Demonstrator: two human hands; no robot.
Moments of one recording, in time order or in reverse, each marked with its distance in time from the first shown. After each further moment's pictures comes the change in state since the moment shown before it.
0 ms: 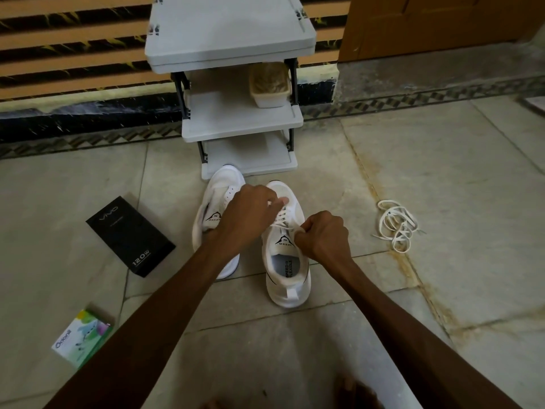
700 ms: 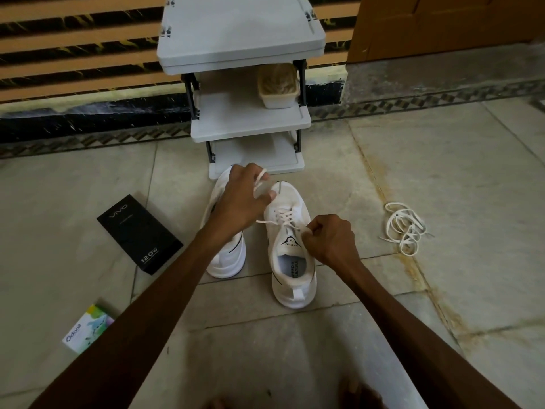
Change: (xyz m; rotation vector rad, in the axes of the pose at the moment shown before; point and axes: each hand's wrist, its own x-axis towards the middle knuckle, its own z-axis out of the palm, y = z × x) left_hand -0.005 -0.006 -0.028 -0.192 0.090 -0.080; right_hand 0.001 0.008 -0.001 0.049 -0.034 -0.053
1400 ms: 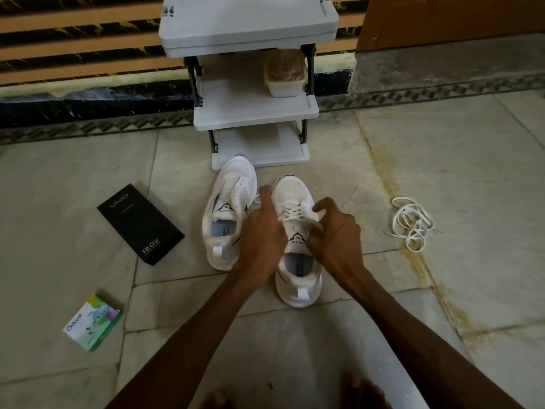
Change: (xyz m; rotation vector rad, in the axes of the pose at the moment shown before) left_hand -0.049 0.001 0.057 0.162 0.125 -0.124; right_hand -0.008 0.005 0.013 -0.050 0.142 -0.134
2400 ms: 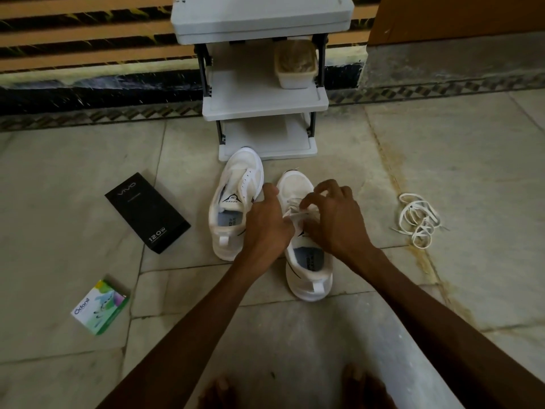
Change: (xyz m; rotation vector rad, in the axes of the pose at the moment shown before) left_hand -0.002 0.007 -0.013 -0.107 -0.094 -0.094; right_hand 0.013 -0.013 -0.011 -0.343 -0.071 -0.317
